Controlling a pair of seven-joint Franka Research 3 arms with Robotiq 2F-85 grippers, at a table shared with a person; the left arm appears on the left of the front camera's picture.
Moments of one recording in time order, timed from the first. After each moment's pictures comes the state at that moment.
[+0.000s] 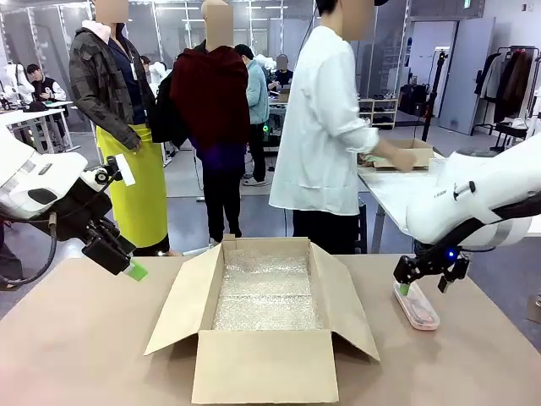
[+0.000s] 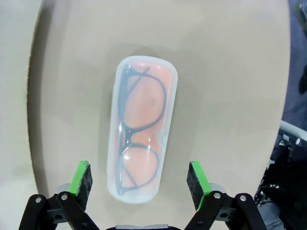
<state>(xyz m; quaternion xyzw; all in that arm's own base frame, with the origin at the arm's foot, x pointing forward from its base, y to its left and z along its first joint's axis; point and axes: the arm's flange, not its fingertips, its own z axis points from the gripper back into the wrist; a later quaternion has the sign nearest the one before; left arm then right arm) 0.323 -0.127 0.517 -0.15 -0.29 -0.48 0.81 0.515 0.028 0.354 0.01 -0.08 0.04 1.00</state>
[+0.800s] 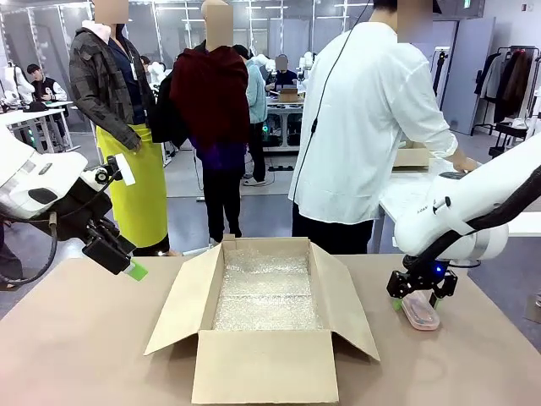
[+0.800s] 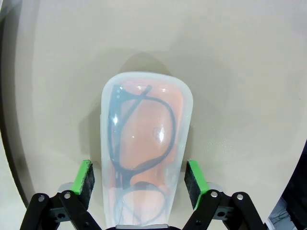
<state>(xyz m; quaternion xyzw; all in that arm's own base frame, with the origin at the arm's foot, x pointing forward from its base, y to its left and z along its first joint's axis) 0.323 -0.127 0.517 -0.15 -0.29 -0.48 0.81 0.541 0.029 0.308 0.02 -0.05 0.02 1.00</state>
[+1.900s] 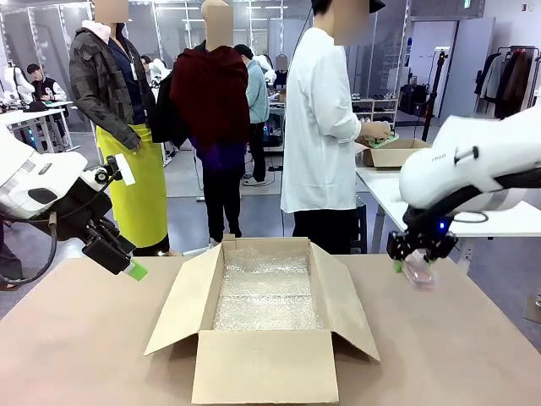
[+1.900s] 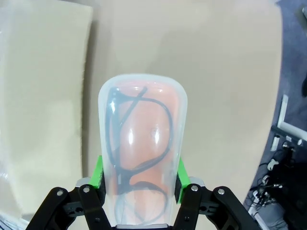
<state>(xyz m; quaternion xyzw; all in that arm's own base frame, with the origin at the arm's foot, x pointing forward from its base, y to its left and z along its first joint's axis) 0.323 -0.127 0.517 -0.15 -0.29 -0.48 0.82 0.505 0.064 0.440 0.03 -0.10 0.04 0.99</state>
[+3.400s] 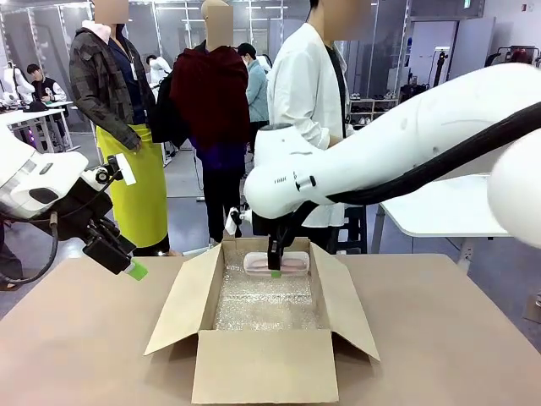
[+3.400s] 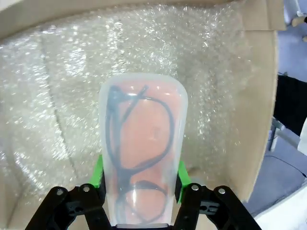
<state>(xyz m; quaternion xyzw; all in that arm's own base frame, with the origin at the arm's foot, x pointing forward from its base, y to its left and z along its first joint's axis) 0.323 -0.127 0.518 -0.15 -0.29 -0.48 0.82 0.581 0.371 0.392 -0.04 -0.04 0.65 0.76</state>
